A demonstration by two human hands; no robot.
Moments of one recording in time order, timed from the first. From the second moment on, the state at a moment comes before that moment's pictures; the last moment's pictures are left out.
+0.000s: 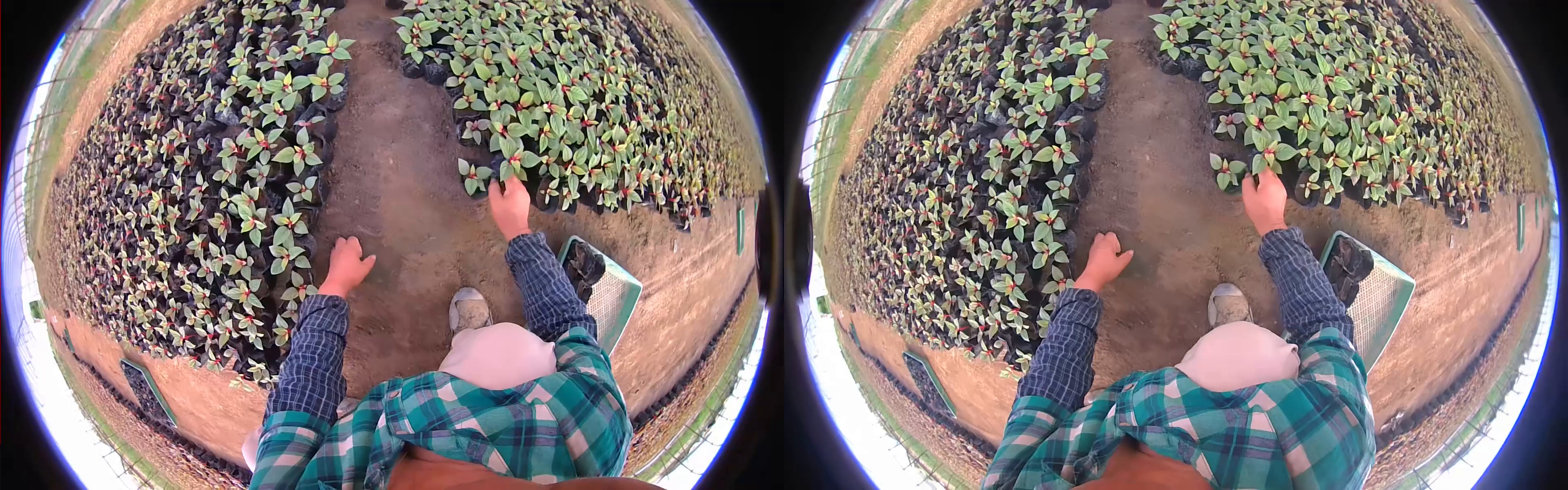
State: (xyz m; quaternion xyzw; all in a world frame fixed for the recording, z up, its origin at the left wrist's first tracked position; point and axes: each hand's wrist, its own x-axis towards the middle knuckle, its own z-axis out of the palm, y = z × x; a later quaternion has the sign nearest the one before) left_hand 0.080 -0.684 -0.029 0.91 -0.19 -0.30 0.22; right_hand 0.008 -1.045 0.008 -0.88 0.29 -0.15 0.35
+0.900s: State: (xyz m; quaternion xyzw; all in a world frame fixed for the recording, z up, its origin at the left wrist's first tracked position) left_hand 0.080 -0.698 0.003 0.89 -0.12 -0.36 0.24; right_hand 0.282 -1.040 0.002 -0.96 0.18 -0.16 0.16
